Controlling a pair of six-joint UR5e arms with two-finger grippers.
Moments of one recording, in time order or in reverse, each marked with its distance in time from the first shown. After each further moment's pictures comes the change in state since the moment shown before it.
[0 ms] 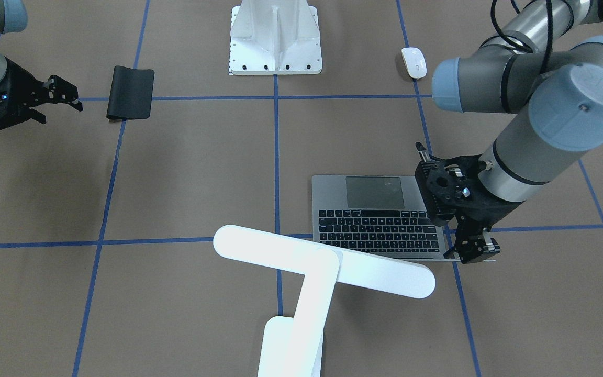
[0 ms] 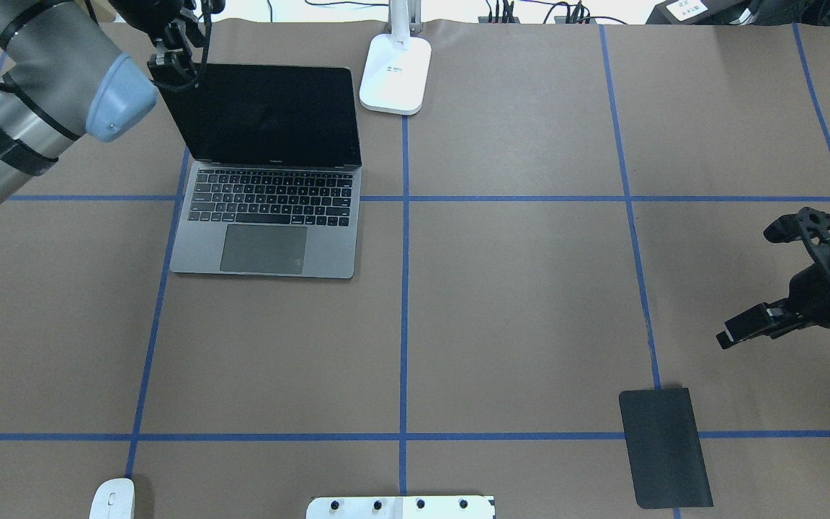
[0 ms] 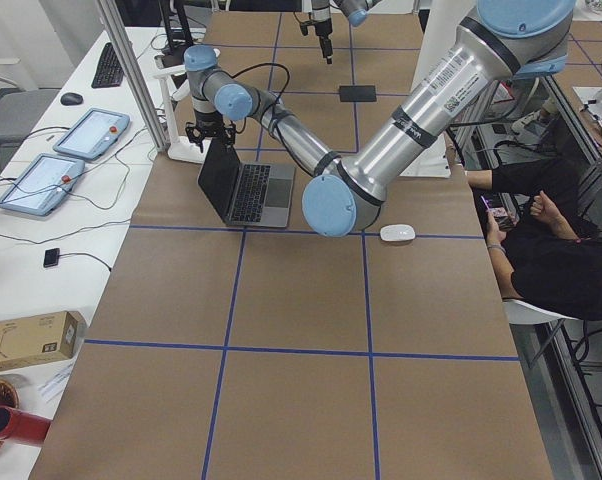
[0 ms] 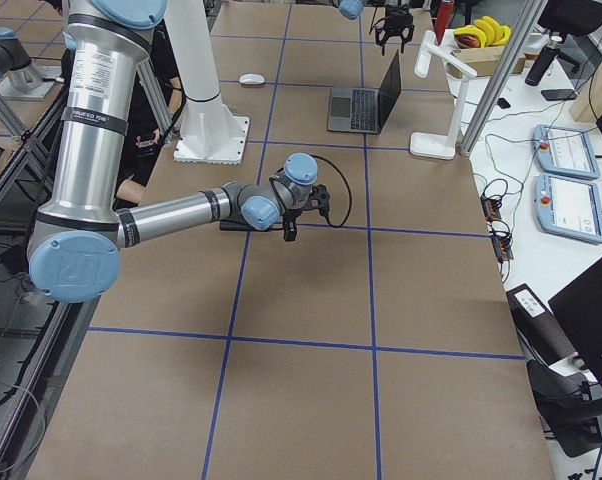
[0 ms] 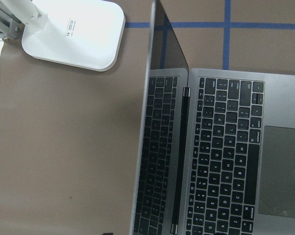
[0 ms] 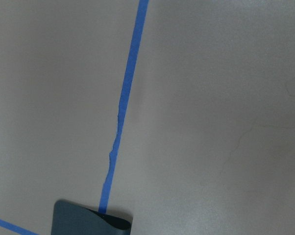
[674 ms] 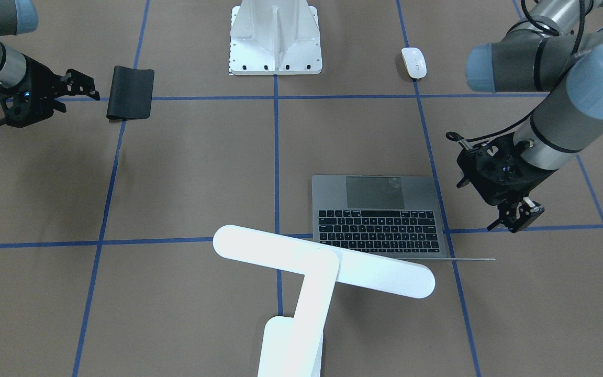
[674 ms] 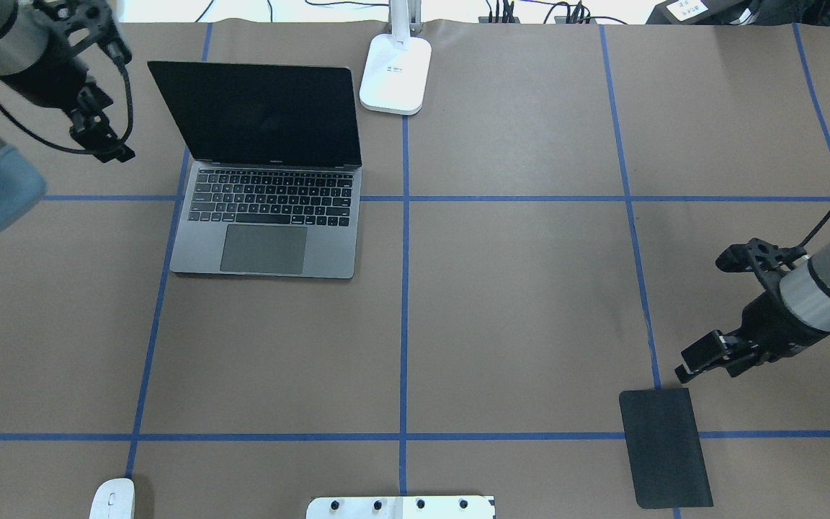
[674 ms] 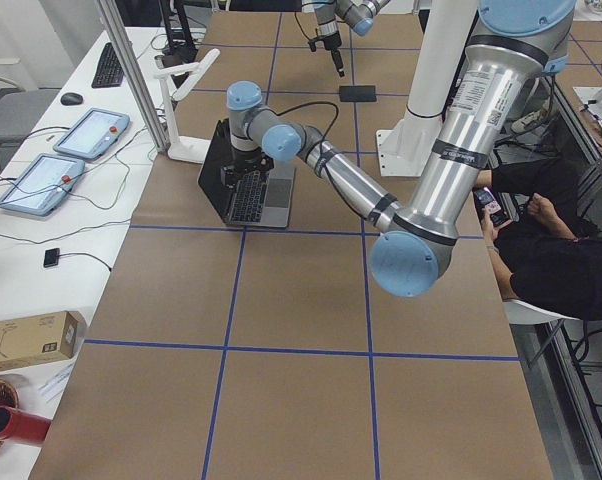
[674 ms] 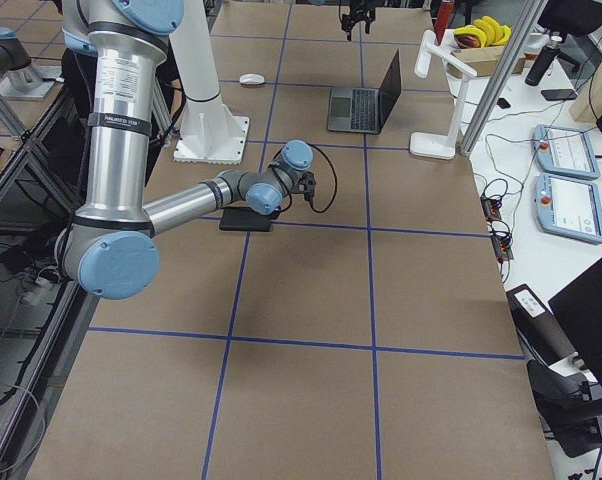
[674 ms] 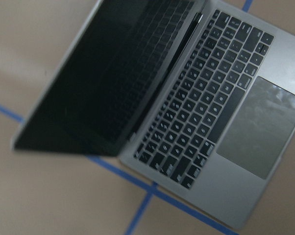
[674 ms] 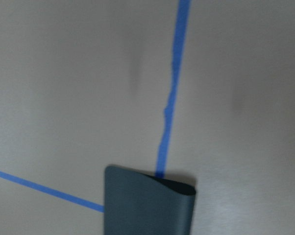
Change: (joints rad) left arm -0.004 0.454 -0.443 -0.004 -0.002 -0.545; right arm -0.202 0.085 0.026 0.004 0.019 0.269
